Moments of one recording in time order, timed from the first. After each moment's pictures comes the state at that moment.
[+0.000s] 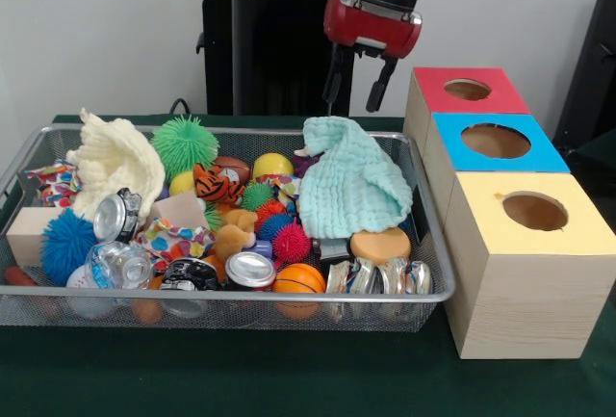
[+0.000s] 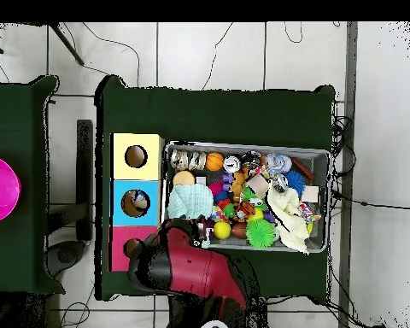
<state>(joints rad) 0.14 -0.74 -0.34 1.97 0.08 0.18 1.50</state>
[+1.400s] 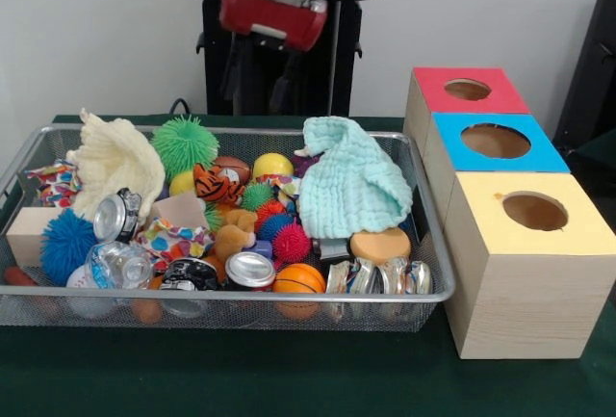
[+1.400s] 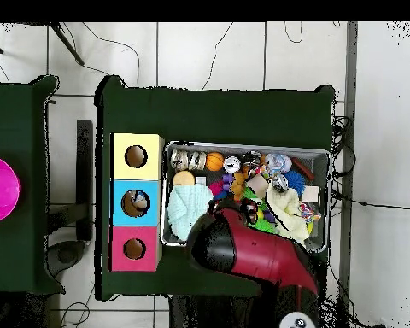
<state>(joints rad) -0.16 -0.80 -0.23 1.86 -0.12 0.23 1.50</state>
